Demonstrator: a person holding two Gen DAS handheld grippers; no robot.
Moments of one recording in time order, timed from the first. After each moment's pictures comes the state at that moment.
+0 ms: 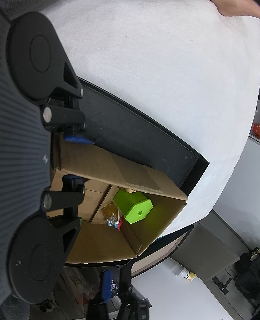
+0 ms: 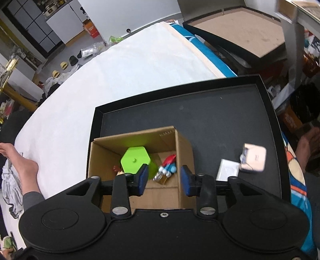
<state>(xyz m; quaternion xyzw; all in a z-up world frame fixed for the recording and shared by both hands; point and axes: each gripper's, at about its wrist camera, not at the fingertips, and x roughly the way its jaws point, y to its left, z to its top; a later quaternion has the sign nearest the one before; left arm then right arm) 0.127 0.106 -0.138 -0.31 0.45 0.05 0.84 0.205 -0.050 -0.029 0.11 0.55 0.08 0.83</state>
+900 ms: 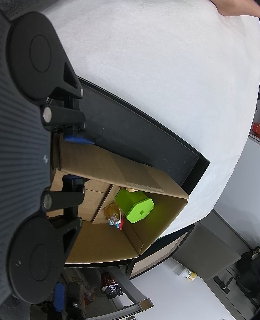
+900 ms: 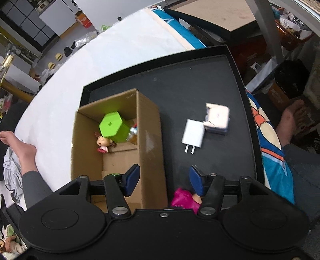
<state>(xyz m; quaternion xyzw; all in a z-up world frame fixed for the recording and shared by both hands) 0.128 0.107 -0.137 -0.31 0.45 0.05 0.84 0.154 -0.105 -0.028 0.11 0.59 0.07 0.80</state>
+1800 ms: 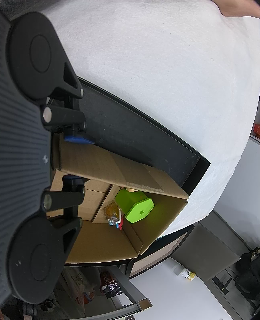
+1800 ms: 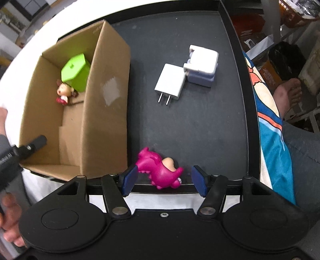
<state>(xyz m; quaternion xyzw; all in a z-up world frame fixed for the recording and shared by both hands) 0.130 0.110 -0.139 -0.31 0.45 0.05 0.83 0.123 -0.106 -0.103 0.03 0.64 0.05 0.76</state>
